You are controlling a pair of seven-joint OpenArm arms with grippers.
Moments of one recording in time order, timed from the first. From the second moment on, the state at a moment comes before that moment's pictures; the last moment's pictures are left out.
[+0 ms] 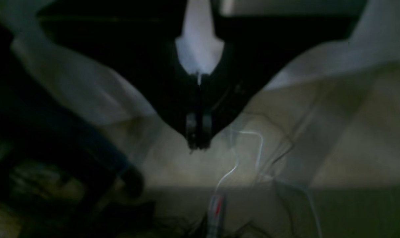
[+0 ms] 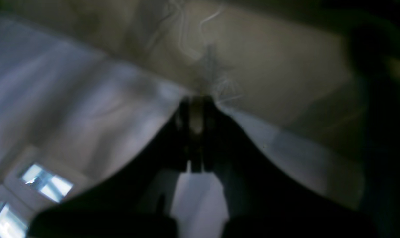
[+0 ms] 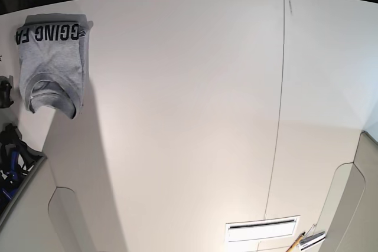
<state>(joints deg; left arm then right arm) 62.1 -31.3 -12.7 71.8 -49.4 -34.6 33.2 -55.8 27.9 8.4 88.4 43.1 31.2 -66.3</state>
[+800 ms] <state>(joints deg) 17.2 -10.9 13.1 30.8 -10.0 -13.3 -0.6 -13.5 9.4 -18.8 35.8 20.4 9.9 -28.3</state>
